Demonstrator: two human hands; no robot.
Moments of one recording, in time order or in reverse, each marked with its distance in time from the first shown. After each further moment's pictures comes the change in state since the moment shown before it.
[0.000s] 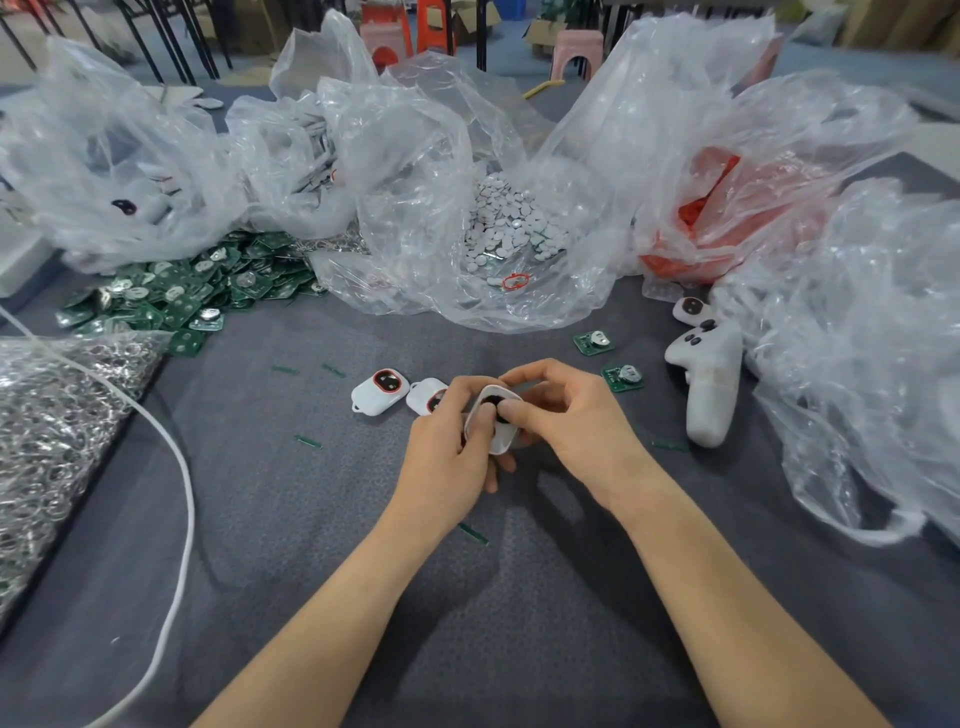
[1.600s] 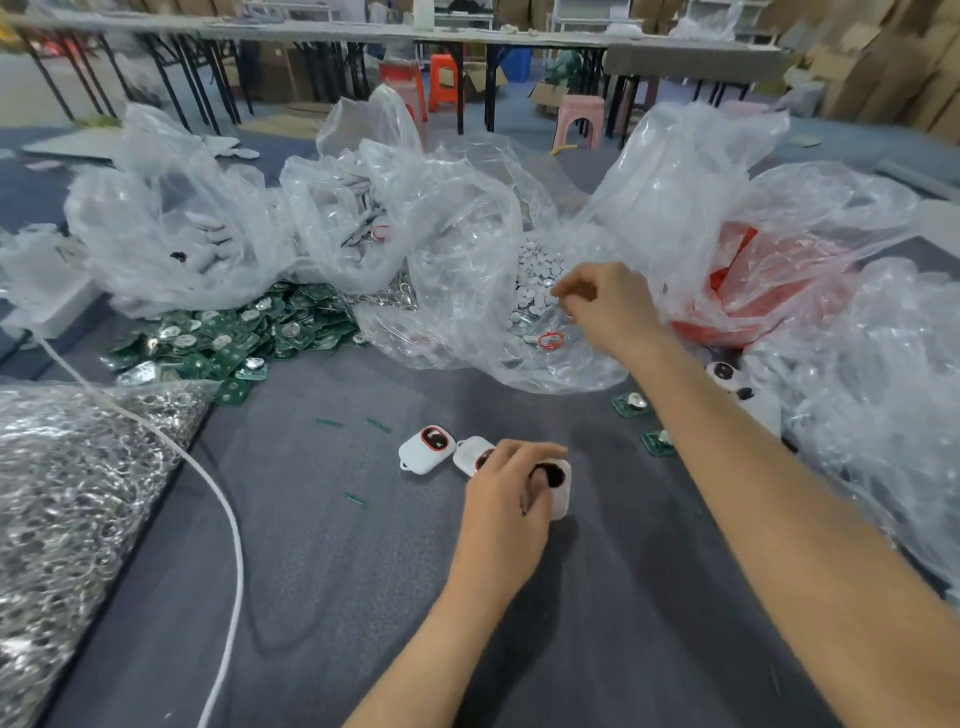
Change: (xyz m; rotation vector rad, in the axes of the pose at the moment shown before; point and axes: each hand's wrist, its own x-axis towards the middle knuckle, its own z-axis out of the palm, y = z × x) left_hand 0.005 -0.003 -0.001 0.218 0.082 0.186; right_hand 0.129 -0.081 -0.014 -0.727 0.242 -0.217
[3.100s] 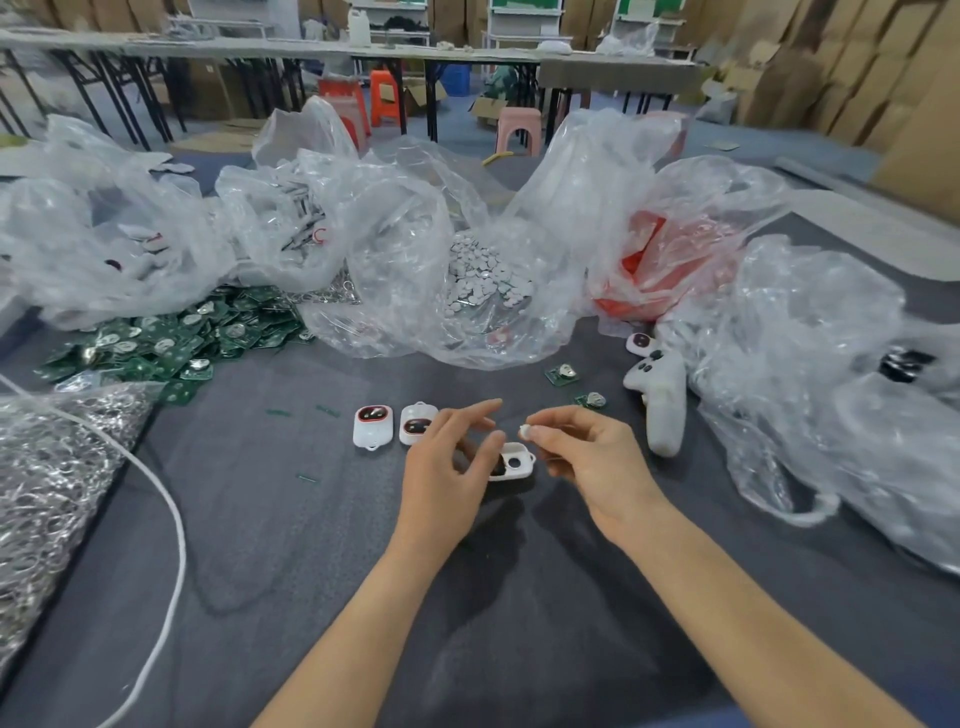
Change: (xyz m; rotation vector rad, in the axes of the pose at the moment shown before) left_hand -0.006 0.005 -0.004 -0.149 0.016 0.028; right_hand -0.176 0.022 0.004 0.836 0.027 0.456
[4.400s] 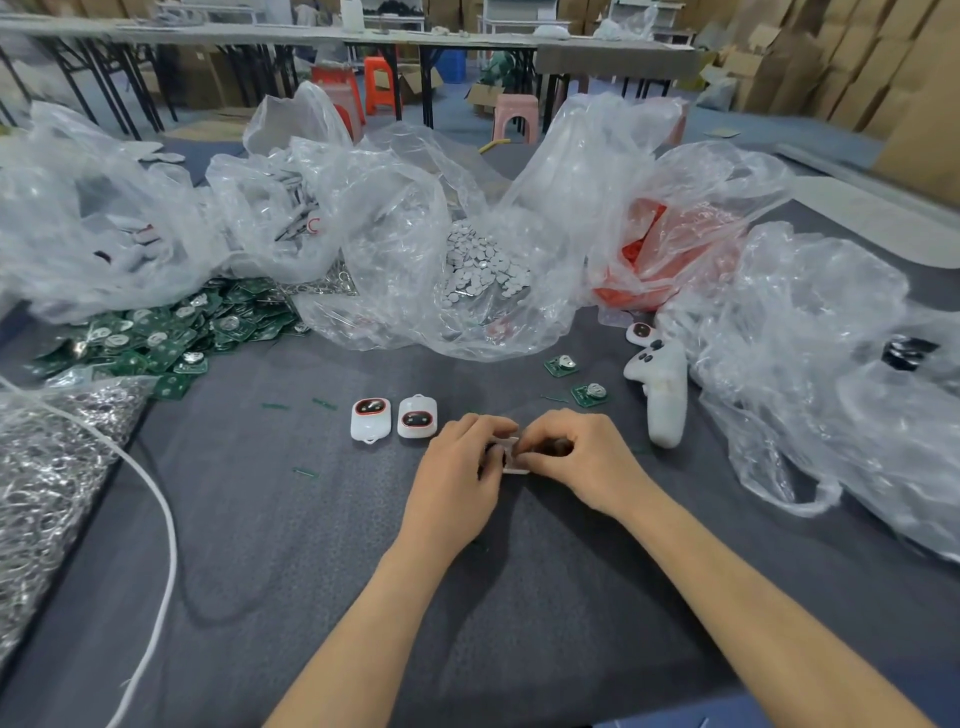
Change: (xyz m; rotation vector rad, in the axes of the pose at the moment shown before) left_hand -0.001 -0.006 0.004 0.328 -0.211 0.090; right_hand 0.024 0.018 -0.021 -0.746 -0.277 -0.372
